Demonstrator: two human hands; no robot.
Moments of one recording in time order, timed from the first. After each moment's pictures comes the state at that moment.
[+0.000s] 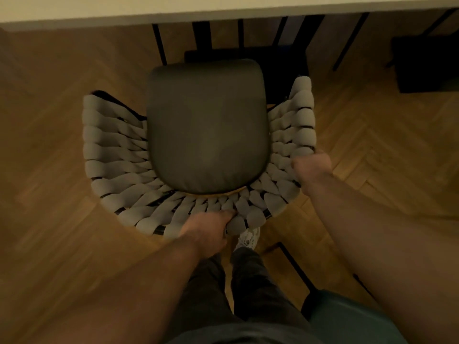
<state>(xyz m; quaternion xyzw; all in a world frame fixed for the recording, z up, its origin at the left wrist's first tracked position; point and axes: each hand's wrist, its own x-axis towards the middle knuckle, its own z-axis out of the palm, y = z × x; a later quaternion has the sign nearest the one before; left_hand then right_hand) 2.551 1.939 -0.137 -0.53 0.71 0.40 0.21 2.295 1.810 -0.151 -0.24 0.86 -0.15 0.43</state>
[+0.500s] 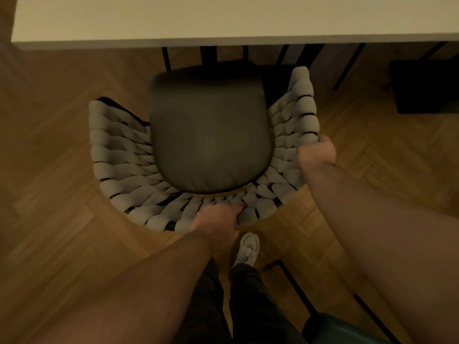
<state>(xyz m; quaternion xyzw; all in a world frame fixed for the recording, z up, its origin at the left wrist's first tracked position) 2.534 1.887 -0.141 -0.57 0.71 0.39 0.13 2.302 1.741 -0.135 -0.32 0.86 -0.15 0.36</state>
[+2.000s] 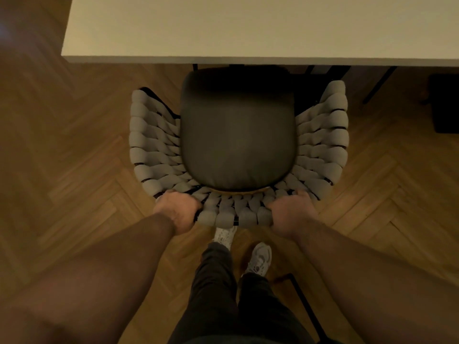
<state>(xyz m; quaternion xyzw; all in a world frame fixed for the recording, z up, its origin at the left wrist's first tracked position) 2.667 1.834 -0.145 -0.57 0.72 0.22 0.33 2.375 1.798 -0.133 -0.80 0.46 0.33 0.20</state>
